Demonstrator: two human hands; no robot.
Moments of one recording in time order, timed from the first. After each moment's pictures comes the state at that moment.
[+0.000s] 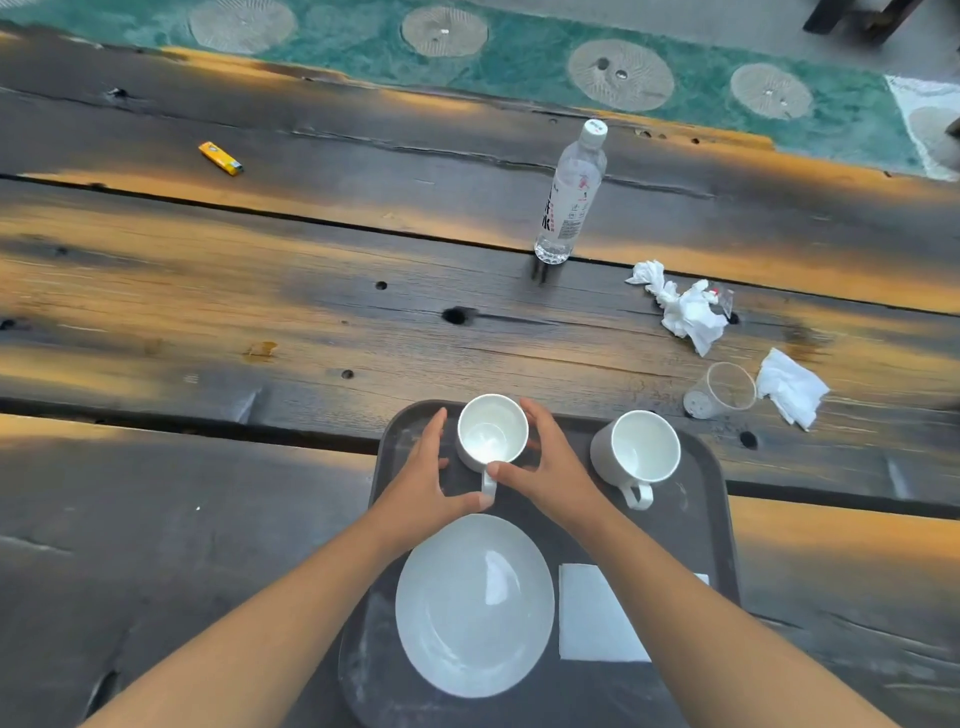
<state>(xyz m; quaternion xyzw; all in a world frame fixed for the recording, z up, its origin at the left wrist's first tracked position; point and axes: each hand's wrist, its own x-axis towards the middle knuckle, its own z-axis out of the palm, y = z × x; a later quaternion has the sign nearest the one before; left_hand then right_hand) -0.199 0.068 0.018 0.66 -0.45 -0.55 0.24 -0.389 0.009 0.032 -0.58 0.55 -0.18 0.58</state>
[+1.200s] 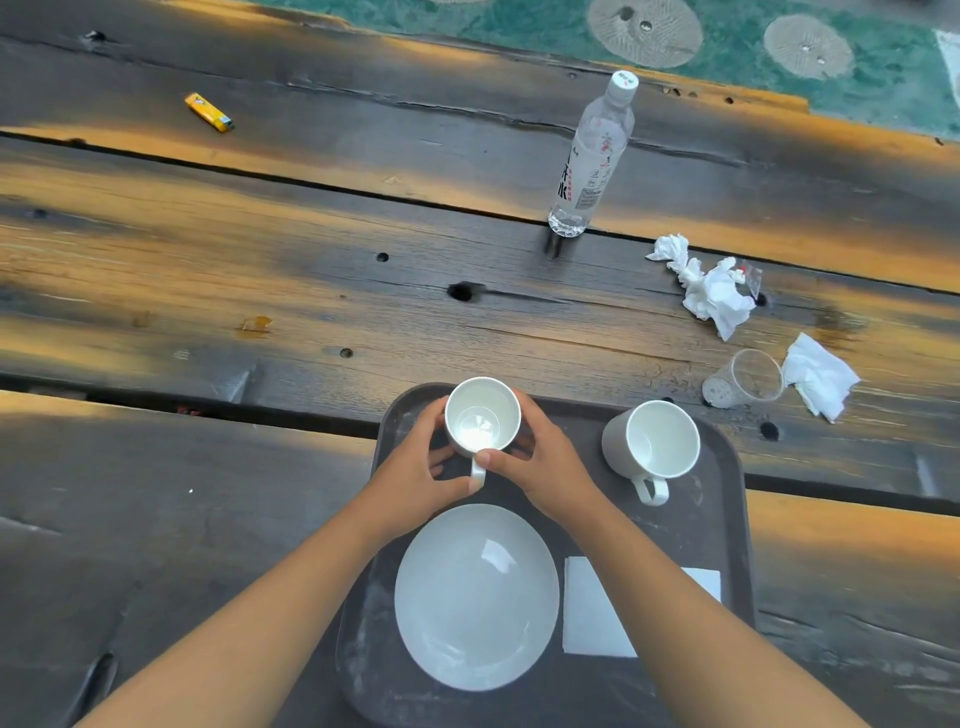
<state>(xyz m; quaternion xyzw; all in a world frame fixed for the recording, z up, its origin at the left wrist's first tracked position) -0.190 0.065 0.018 0.63 -0.41 -0.60 0.29 -0.374 0.006 0.015 -0.57 0.53 -0.18 0.60</state>
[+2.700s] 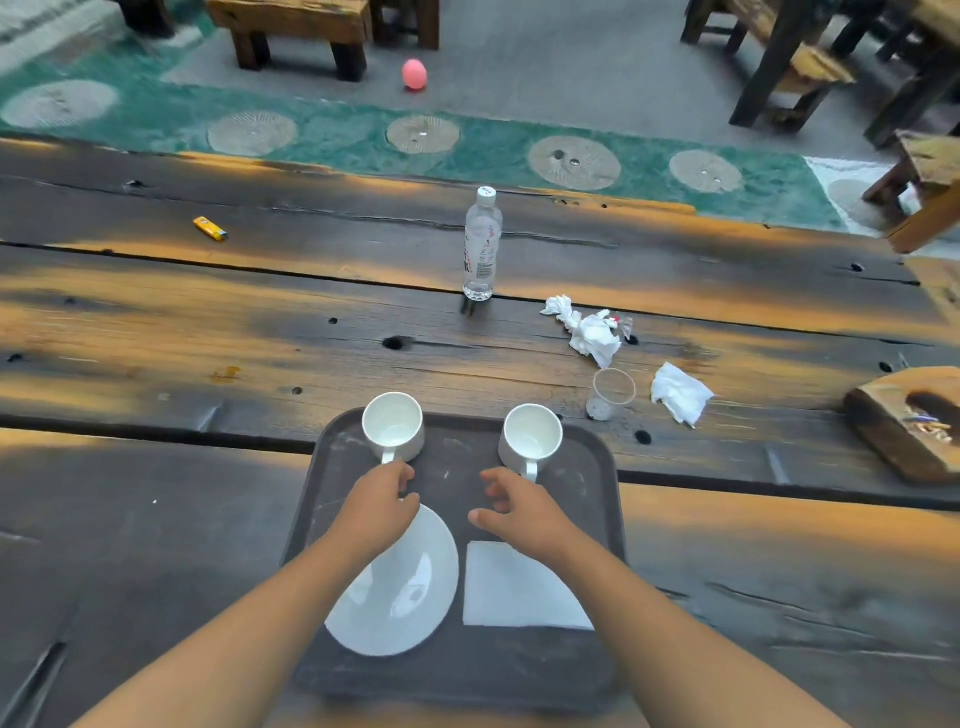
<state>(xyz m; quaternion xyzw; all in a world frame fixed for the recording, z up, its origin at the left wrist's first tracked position) -0.282 0.103 0.062 0.78 -0.49 -0.37 0.14 -0.496 0.063 0.062 -0.64 0.56 -0.05 0.53</state>
